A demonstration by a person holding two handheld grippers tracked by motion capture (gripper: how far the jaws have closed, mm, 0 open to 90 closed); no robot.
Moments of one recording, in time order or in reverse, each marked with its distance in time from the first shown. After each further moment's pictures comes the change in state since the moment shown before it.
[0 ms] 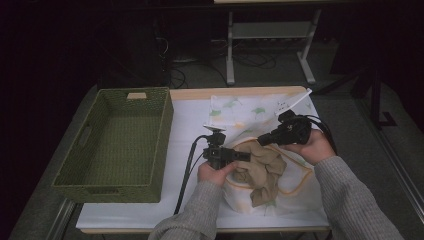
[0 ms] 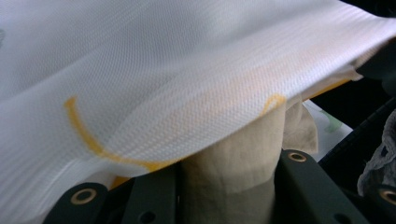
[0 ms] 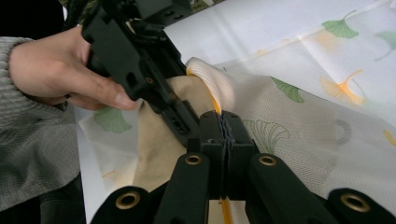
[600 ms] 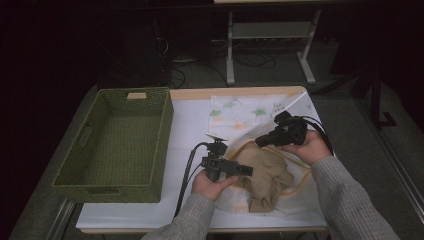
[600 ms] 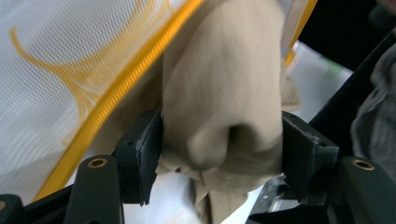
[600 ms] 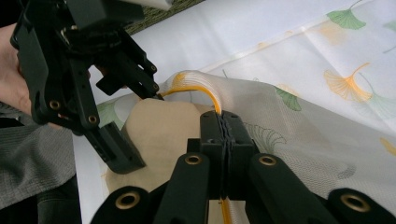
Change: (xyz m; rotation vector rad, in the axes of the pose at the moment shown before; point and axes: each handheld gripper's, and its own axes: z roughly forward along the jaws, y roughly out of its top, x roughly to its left) left arm -0.019 -0.023 -0.008 0.110 0.039 0.079; right arm -0.004 0.000 0.011 0.025 0.003 0.010
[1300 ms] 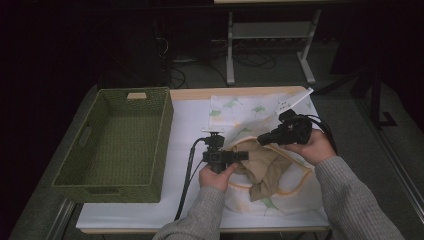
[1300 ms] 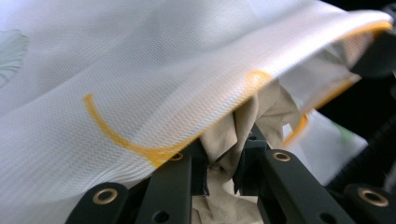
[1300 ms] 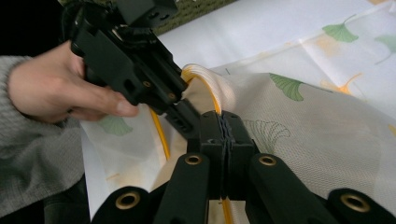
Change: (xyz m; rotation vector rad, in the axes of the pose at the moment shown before) left arm 0.008 0.013 0.003 -0.270 0.046 -0.058; right arm 0.007 0.002 -0.015 -0.043 0.000 -0.007
